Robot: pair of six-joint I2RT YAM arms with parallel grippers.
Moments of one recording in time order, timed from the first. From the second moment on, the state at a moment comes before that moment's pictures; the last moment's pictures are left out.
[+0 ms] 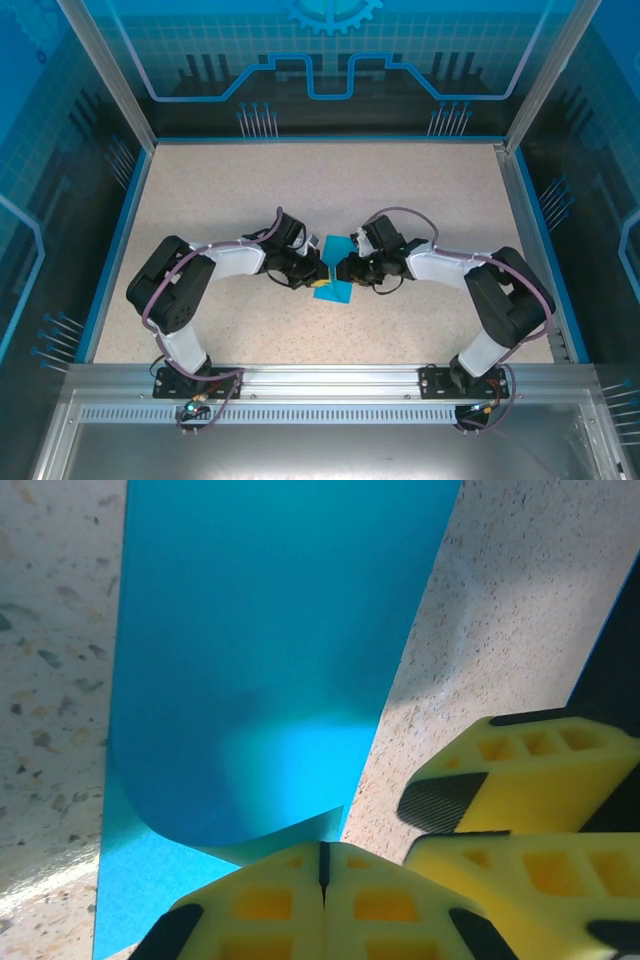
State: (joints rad) left arm -0.53 1.76 0.88 -0.16 0.68 -0.90; right arm 0.58 1.64 0.82 -0.20 -0.51 0.69
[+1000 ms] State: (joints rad) left arm -0.53 1.76 0.88 -0.17 0.66 -0.90; right arm 0.61 1.73 0.82 -0.15 -0.57 0.65
